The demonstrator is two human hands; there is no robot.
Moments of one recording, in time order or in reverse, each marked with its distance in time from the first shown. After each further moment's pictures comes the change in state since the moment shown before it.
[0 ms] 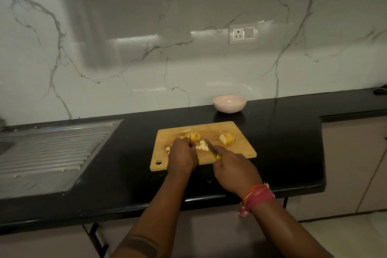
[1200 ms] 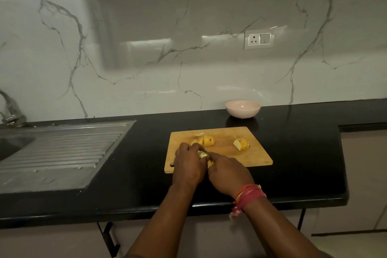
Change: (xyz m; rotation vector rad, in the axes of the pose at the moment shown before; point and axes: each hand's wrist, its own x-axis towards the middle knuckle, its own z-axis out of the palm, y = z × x) left_hand -0.027 -0.013 -0.029 0.075 0.001 0.105; right_hand 0.021 -0.035 0.032 0.022 -0.102 -0.021
